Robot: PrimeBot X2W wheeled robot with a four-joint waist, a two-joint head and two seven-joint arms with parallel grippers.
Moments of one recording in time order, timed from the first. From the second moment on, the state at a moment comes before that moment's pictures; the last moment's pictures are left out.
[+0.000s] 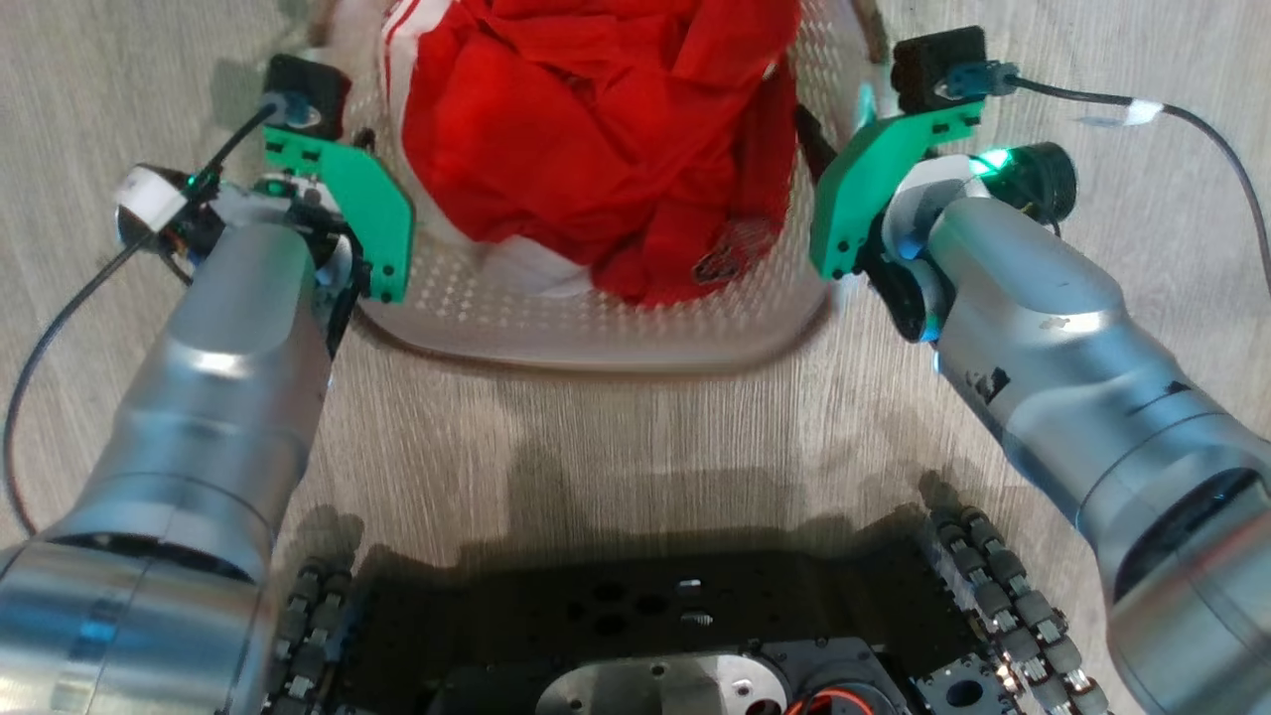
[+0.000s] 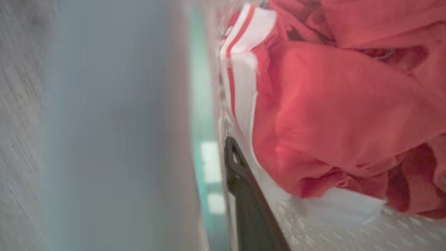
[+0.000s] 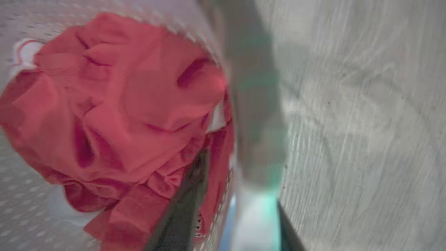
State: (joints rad) left arm -1.07 0.06 -0.38 1.30 -0.13 -0.08 -0.06; right arm -1.13 -0.07 0.95 1.14 0.97 0.12 -0.14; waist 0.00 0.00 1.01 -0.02
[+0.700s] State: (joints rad) left arm -1.06 0.05 -0.41 1.30 -0.17 -0.11 -0.01; right arm -1.14 -0.06 1.04 1.17 1.07 0.12 -0.13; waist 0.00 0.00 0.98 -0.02
